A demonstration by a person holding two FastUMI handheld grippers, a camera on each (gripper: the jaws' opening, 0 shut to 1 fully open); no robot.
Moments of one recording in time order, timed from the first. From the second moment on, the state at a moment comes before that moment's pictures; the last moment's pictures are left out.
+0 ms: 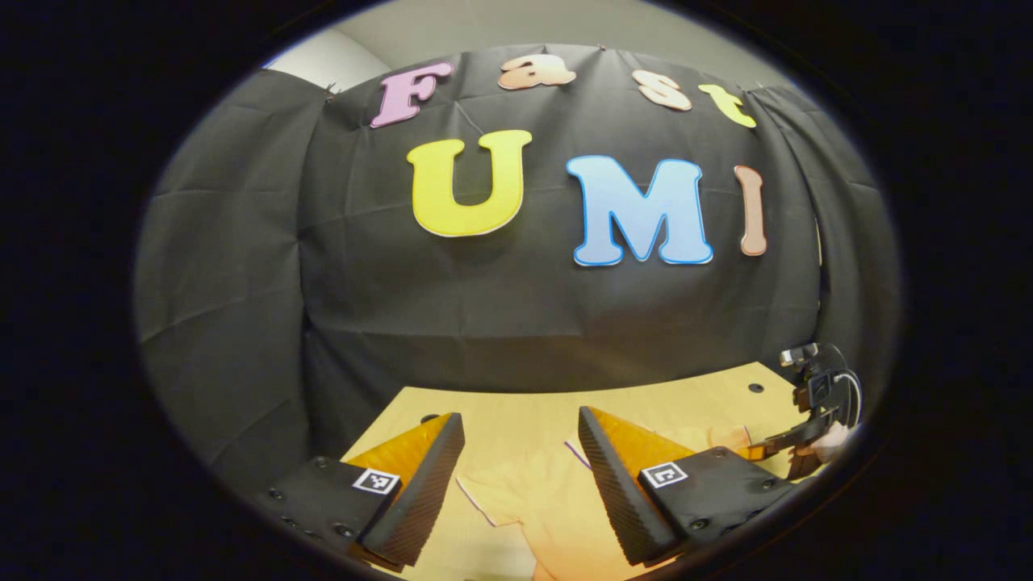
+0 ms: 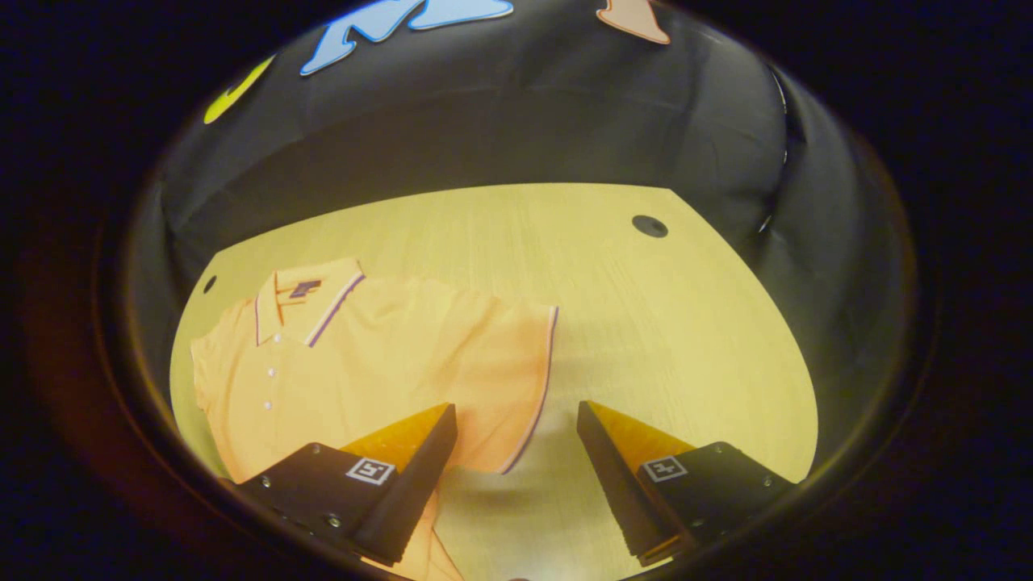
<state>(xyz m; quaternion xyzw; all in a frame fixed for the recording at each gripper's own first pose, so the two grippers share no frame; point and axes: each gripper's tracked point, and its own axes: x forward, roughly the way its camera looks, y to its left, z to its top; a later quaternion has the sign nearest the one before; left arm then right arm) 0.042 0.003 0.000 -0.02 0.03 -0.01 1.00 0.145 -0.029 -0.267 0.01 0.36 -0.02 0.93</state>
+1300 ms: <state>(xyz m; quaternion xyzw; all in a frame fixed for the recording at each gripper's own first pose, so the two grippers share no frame) 0.054 0.010 -0.014 -0.04 0.04 -0.01 1.00 0.166 0.029 -0.219 -0.02 0.31 0.03 0.95</state>
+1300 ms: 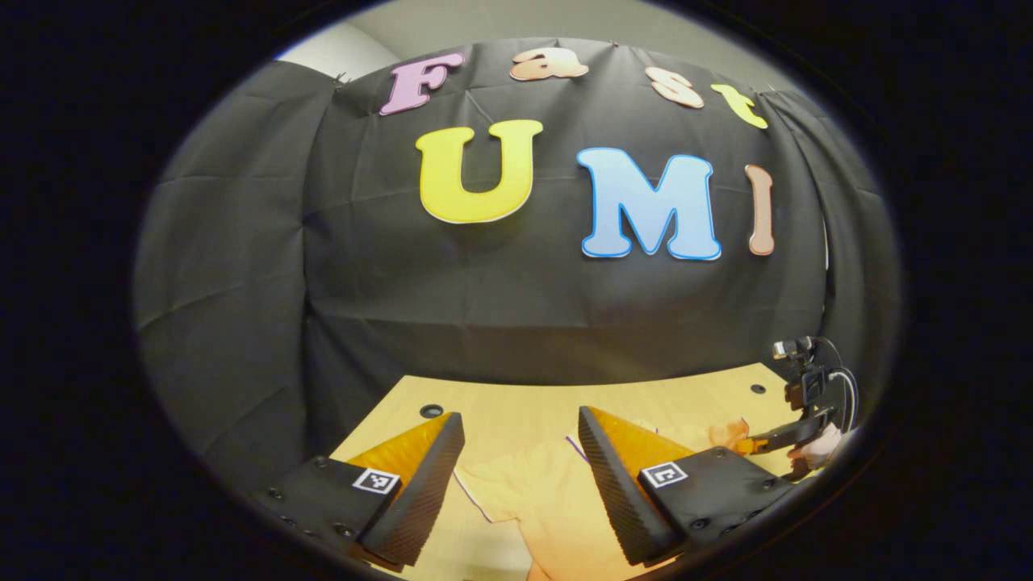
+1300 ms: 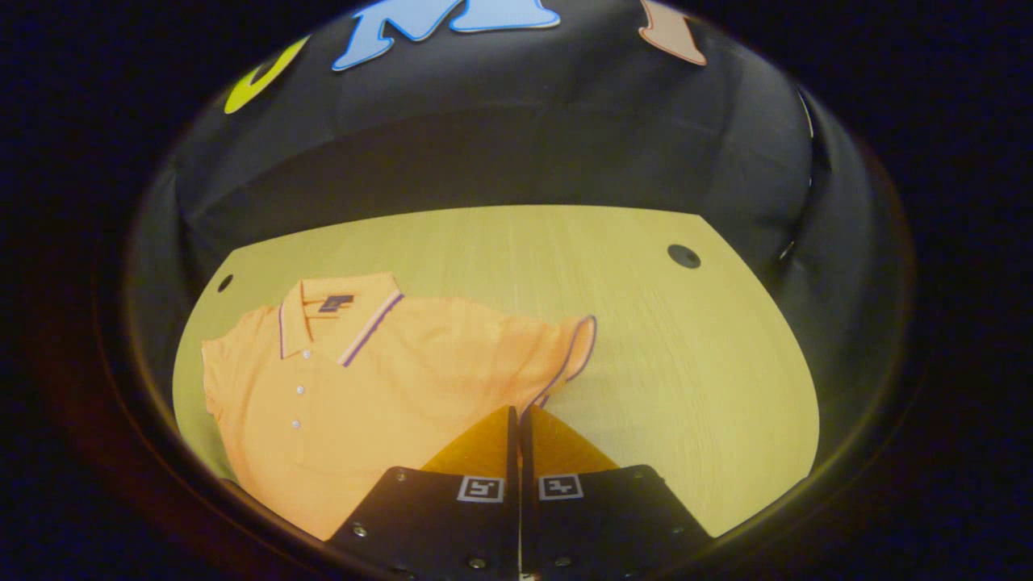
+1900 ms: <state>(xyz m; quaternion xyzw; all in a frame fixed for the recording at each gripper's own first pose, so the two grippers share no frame) 0.050 0.027 -0.024 -0.04 0.06 0.00 1.00 0.142 0.156 -0.228 -0.10 0.31 0.17 0.93</state>
